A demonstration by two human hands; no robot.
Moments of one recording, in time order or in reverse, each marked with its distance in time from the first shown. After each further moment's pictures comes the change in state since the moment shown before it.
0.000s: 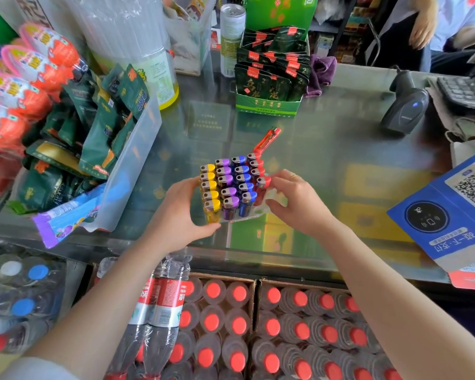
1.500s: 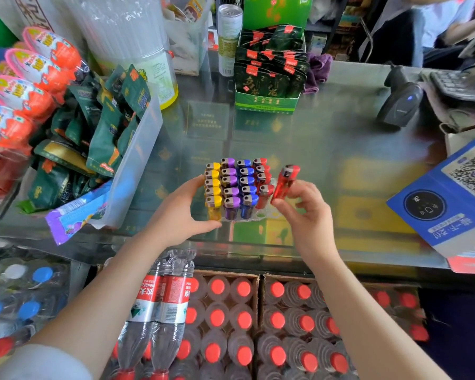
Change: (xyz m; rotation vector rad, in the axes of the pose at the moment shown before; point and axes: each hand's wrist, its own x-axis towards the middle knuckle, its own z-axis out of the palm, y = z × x) left_hand 0.001 -0.003 -0.009 -0.035 -0.109 0.002; right_hand -0.042 -0.028 0.024 0.517 0.499 0.317
